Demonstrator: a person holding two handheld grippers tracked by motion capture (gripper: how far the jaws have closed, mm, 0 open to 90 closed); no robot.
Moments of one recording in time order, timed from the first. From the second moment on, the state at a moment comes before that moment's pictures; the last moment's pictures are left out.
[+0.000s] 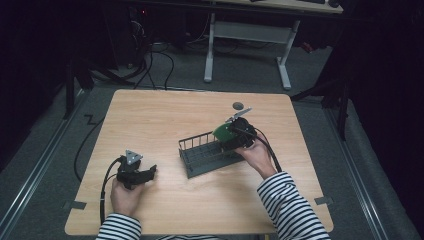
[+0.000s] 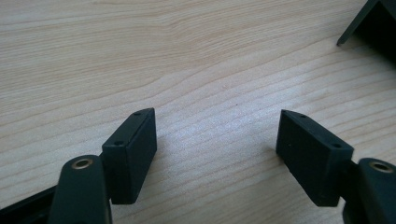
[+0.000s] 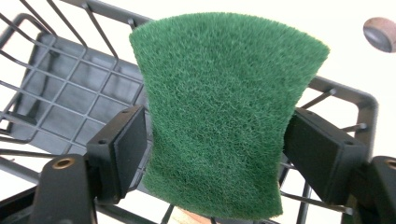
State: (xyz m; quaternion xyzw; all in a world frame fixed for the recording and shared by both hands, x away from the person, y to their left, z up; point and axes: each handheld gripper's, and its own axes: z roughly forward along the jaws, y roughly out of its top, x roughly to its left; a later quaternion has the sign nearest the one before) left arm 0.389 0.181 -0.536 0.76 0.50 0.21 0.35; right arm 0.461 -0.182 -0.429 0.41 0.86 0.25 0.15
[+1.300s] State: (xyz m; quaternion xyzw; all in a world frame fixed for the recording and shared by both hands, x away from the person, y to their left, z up) left arm 0.389 0.180 -0.537 0.76 0.50 0.21 0.35; right arm 0.407 -0.271 -0.382 0.46 0.80 0.33 0.20
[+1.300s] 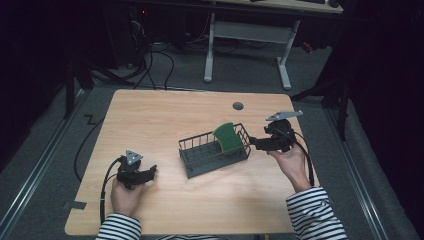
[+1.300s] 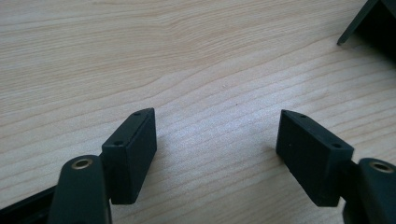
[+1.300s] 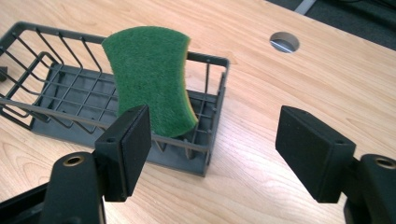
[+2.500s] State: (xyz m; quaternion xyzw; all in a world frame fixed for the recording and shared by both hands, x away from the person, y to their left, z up) left arm 0.389 0.180 -0.537 0.77 0.50 0.21 0.35; right arm 0.349 -0.334 -0.446 0.53 0.75 0.36 0.18
